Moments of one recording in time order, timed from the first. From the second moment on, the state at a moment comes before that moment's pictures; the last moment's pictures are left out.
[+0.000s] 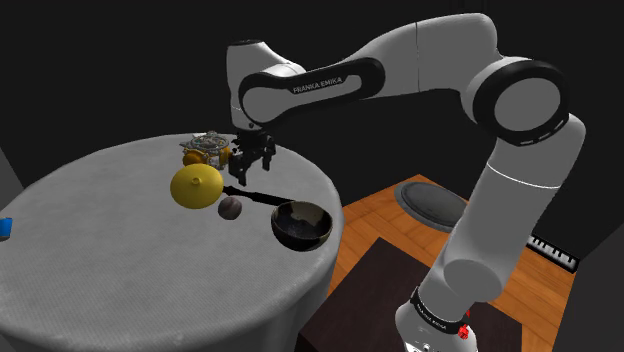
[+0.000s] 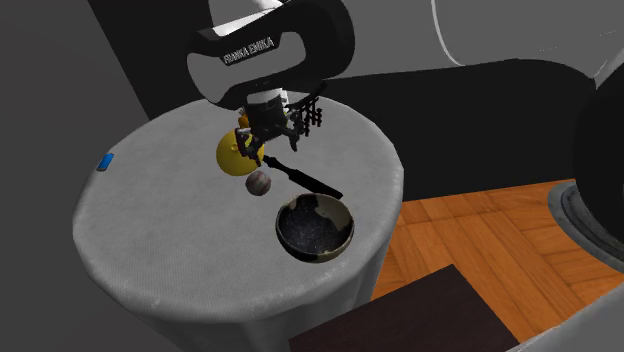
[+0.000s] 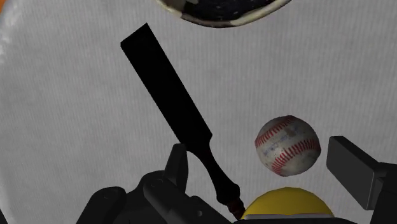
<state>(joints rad) 0.02 0.08 0.31 -1.89 -0.13 1.93 0.27</state>
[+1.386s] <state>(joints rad) 0.09 0.42 0.31 -1.72 -0.20 1.98 0.35</state>
